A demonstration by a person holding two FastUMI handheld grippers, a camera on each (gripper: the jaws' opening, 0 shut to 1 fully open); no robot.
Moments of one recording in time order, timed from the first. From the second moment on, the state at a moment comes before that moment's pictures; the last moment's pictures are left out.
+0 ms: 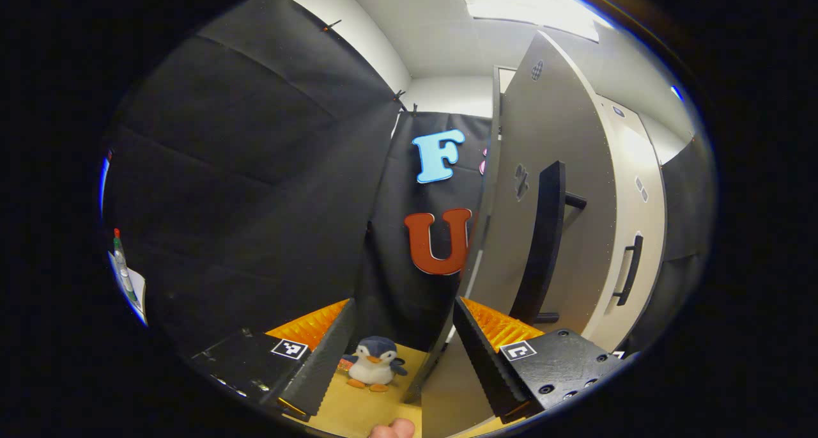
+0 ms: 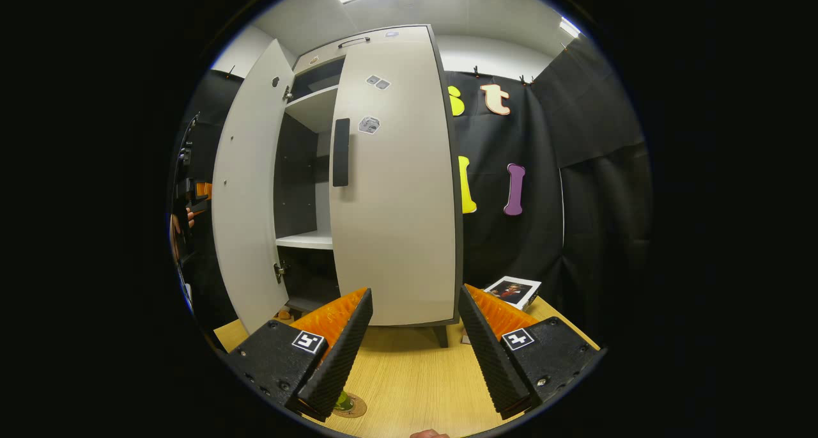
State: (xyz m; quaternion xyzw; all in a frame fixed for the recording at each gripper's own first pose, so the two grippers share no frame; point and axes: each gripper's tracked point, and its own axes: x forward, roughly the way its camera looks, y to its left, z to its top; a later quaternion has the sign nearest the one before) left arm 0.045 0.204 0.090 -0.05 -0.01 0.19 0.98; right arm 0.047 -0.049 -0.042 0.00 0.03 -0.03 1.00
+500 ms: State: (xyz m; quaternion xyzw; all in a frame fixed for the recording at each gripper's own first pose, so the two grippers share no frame) left arm 0.089 0.131 0.073 -0.07 0.00 0.09 0.99; right arm 0.036 -0.063 -0.028 -0.01 0.02 -0.05 1.00
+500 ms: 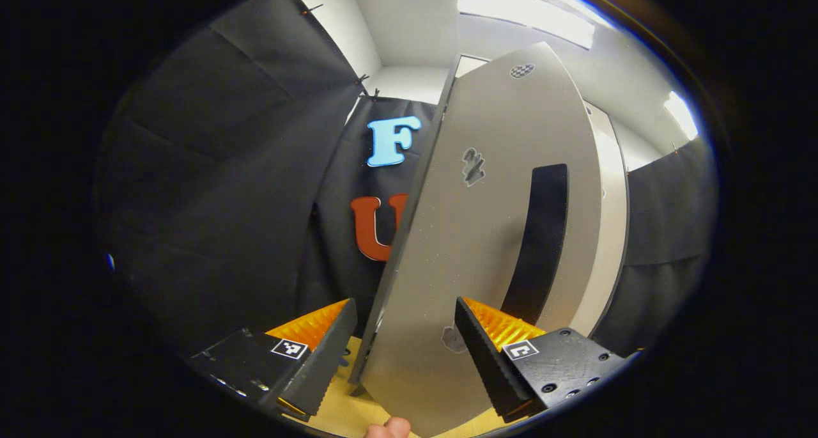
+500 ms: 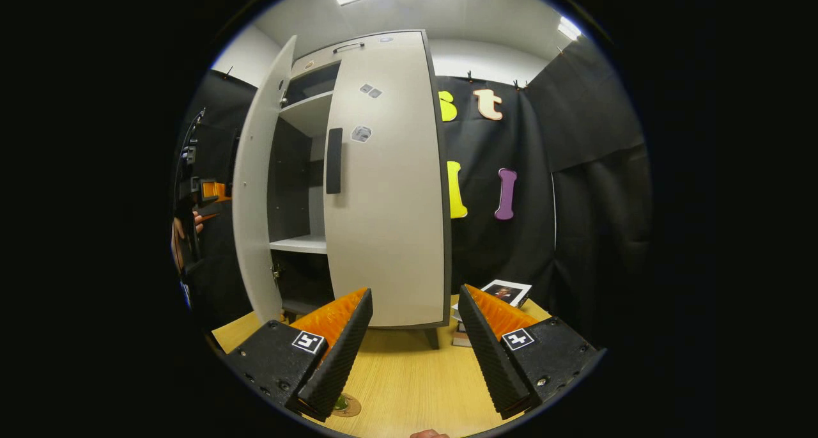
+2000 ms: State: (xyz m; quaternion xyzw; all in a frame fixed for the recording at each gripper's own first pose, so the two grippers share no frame) left arm -0.002 0.013 0.007 0.03 -0.01 0.03 1.00; right arm 0.011 -0.039 -0.017 0.00 0.01 -0.04 1.00
